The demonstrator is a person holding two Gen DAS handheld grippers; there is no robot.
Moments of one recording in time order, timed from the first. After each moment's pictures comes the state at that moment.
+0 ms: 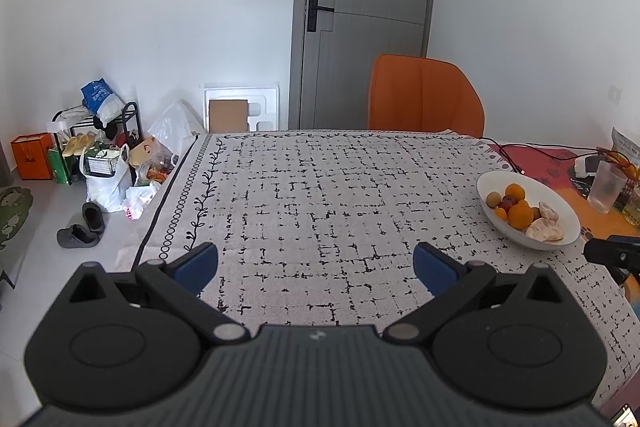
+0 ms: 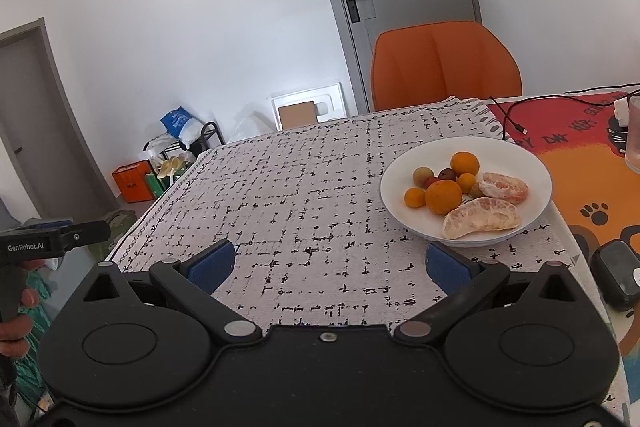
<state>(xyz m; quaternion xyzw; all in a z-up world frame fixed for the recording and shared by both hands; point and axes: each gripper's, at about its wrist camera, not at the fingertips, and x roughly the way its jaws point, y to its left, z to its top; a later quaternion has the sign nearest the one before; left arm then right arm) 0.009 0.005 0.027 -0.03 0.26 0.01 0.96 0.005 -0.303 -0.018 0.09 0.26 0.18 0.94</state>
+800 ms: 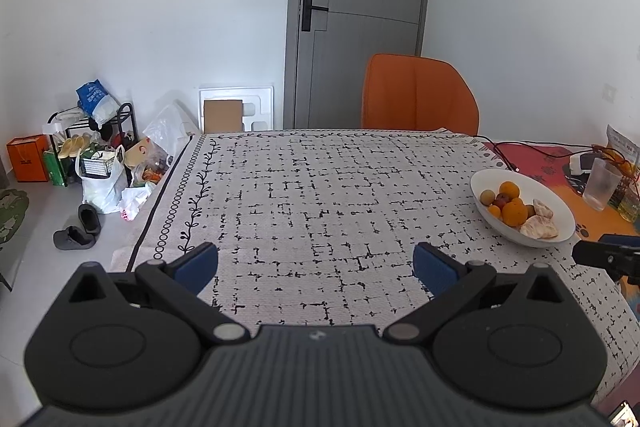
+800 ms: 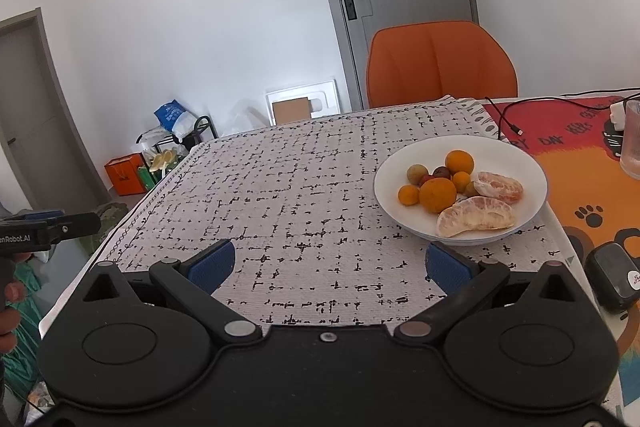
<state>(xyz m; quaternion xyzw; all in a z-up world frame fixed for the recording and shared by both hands) 0.008 0.002 0.028 -0.03 0.26 0.00 0.96 0.007 -0.300 -0.021 0.07 0.26 0.17 0.95</state>
